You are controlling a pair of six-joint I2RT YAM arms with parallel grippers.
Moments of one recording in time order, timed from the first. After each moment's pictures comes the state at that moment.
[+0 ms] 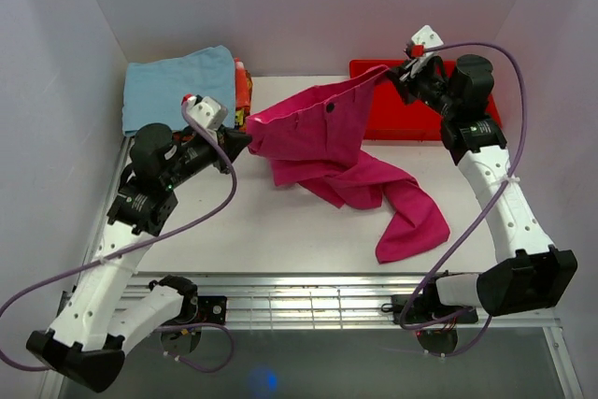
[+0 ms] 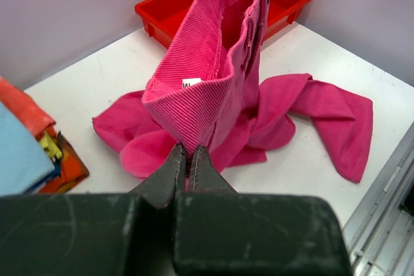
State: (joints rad) left arm -0.38 0.93 1.10 -0.26 0.42 0.02; right arm 0.16 1.30 1.35 -0.13 -0.48 -0.34
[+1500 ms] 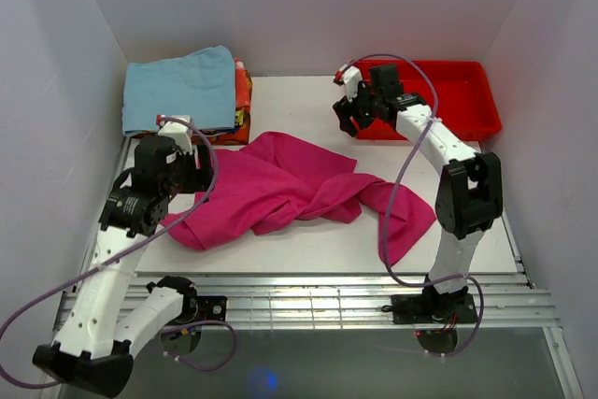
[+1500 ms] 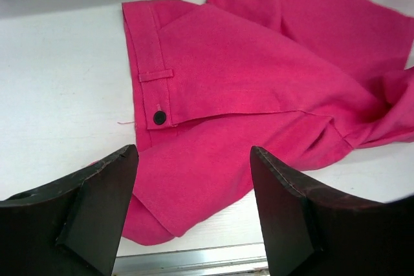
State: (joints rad) left arm -0.27 0.84 1.09 -0.82 -0.11 -0.17; right arm 0.35 1.85 1.61 -0.45 -0.31 -0.45
